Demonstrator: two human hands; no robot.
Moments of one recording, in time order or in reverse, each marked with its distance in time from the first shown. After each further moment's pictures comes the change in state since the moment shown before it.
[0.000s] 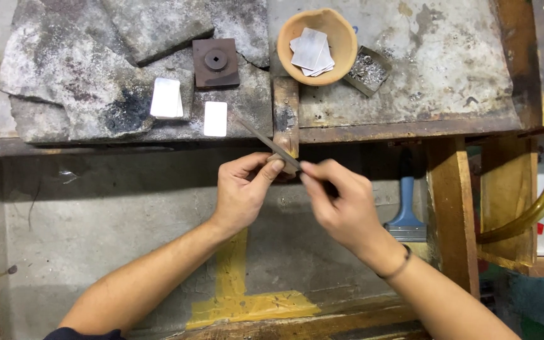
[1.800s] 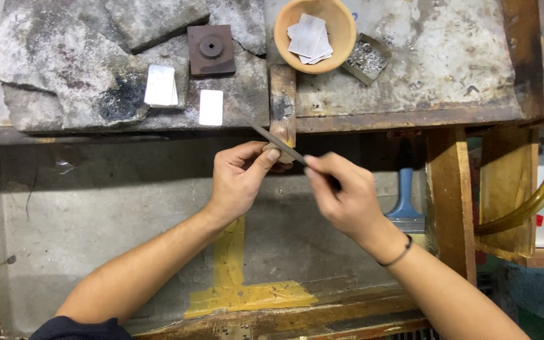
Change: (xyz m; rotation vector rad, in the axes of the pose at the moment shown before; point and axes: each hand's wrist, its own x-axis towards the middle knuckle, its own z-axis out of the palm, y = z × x) left_hand 0.000 0.003 0.001 -0.056 -0.018 -0.017; right_hand -0.011 0.015 -0.008 0.015 -0.034 -0.025
